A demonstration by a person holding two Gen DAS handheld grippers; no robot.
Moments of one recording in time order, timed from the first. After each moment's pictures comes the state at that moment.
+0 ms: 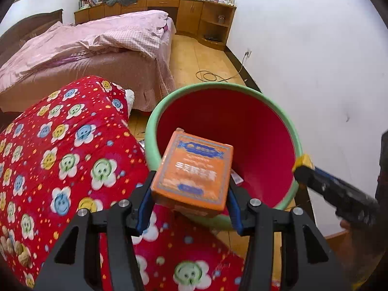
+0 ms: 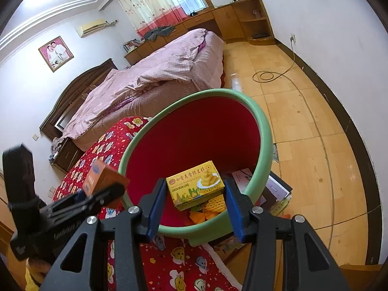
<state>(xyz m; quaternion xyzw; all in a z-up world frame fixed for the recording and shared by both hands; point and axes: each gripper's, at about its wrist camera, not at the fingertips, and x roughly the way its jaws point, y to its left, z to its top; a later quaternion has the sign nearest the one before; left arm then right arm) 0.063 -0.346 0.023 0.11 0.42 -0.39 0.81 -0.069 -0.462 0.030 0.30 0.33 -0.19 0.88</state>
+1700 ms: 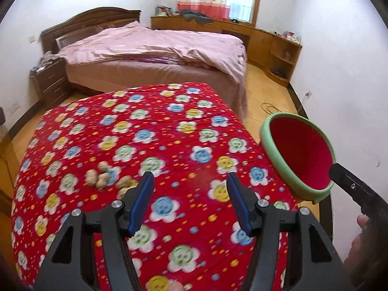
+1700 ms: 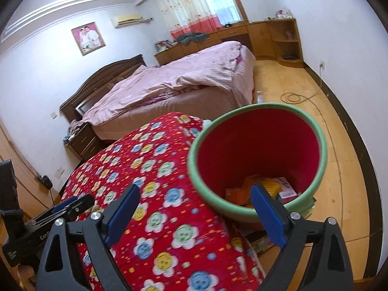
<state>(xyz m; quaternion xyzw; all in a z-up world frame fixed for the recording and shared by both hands) 0.036 -0.156 0.067 0.04 0.38 -0.21 0.90 -0.050 -0.347 0.074 0.23 0.30 -0.13 0.92</state>
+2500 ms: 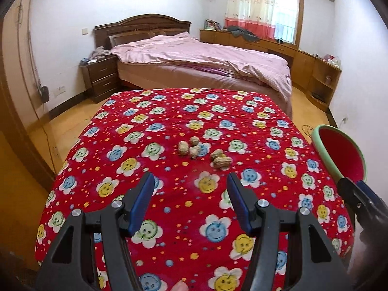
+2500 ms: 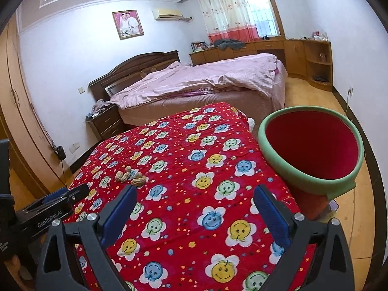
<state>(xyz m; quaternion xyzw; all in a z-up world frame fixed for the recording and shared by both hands) -0.011 -0.043 0.055 0.01 0.34 -0.08 0.94 -0.054 -0.225 0.062 0.15 0.28 -0.06 0.95</state>
